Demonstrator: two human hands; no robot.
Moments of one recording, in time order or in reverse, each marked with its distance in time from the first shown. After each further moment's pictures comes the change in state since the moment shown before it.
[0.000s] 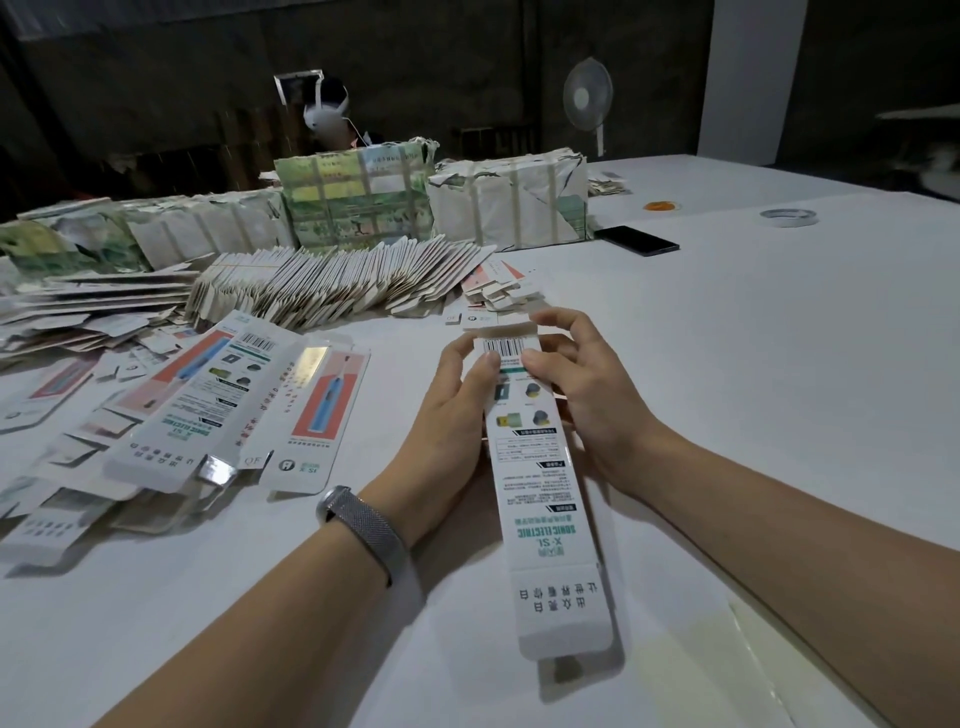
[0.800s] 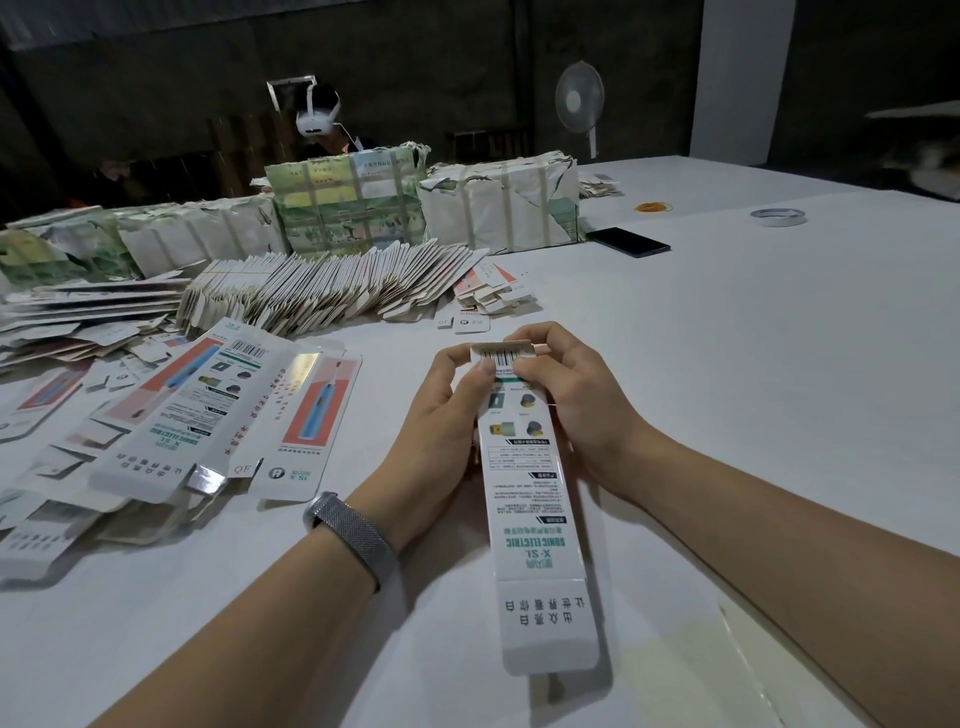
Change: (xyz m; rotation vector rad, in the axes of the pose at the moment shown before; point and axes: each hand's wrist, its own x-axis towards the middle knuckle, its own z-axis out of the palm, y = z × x) left_hand -0.001 0.004 0.003 -0.058 -0.024 -0.029; right_hand 0.003 0.001 0.000 -0.074 -0.040 -0.001
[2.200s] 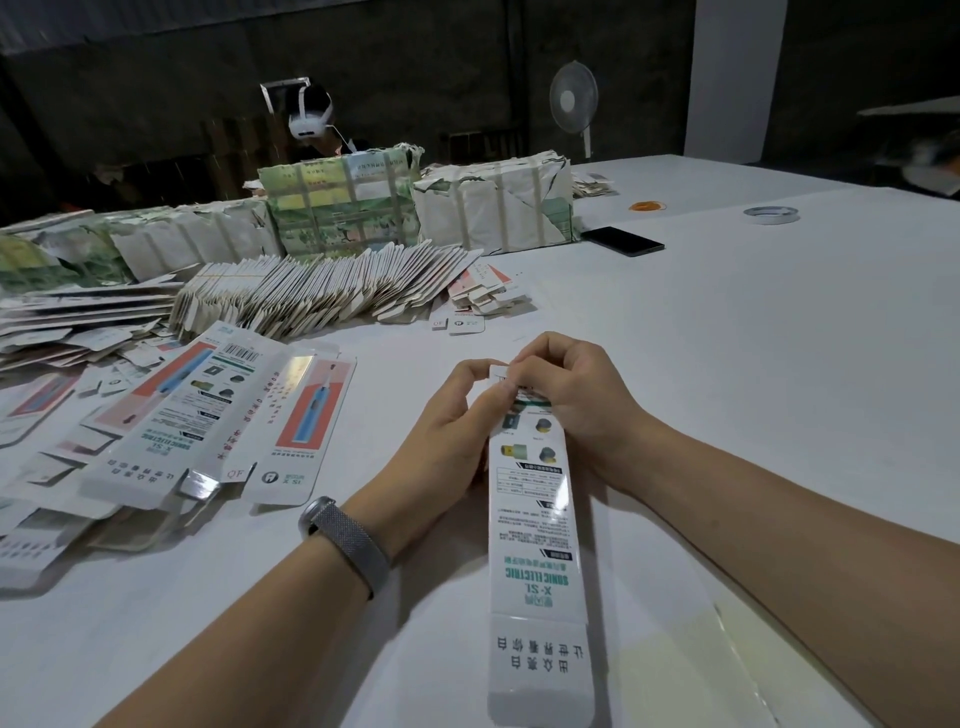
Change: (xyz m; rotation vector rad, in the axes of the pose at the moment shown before) left_hand -0.005 0.000 0.001 0.206 -0.136 -0.052; right_hand 0.001 -0.005 -0.006 -0.073 0.068 0.071
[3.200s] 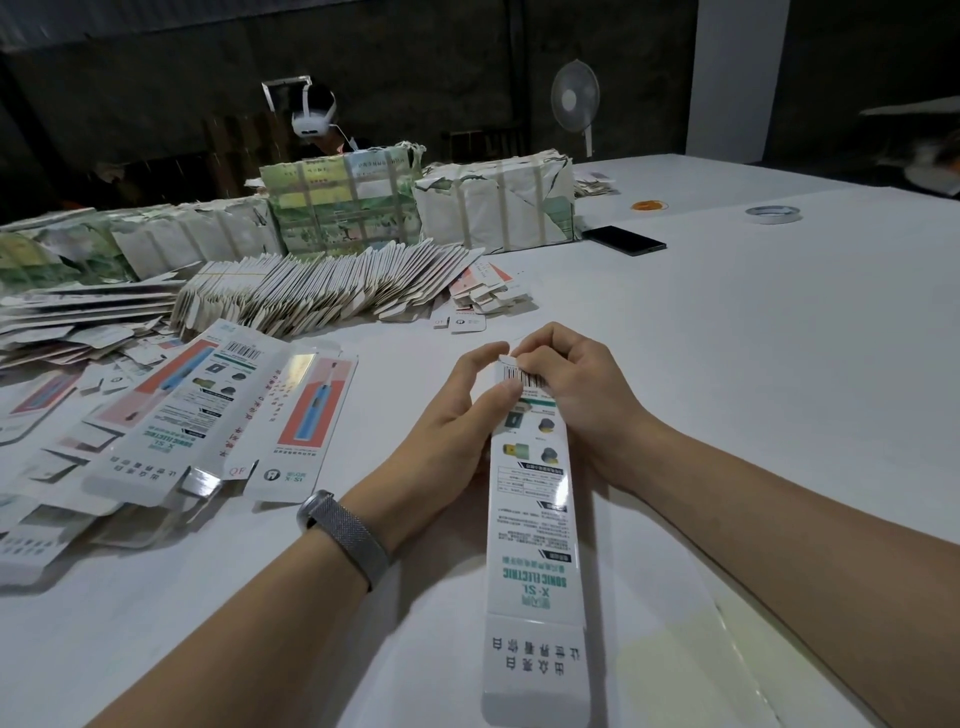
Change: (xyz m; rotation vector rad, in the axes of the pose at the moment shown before) left_hand -0.001 0.001 -0.004 0.017 -0.046 0.012; right_hand 0.001 0.001 0.000 0.058 0.014 -0.006
